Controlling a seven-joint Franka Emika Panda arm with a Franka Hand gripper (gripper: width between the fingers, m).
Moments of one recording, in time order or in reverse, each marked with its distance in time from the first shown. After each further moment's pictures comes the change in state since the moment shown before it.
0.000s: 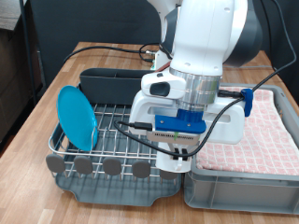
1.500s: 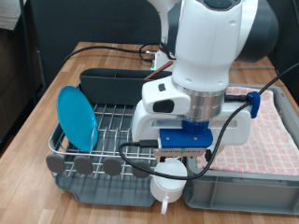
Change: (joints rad) arm -0.029 0.091 0.047 0.257 0.049 -0.384 -0.103
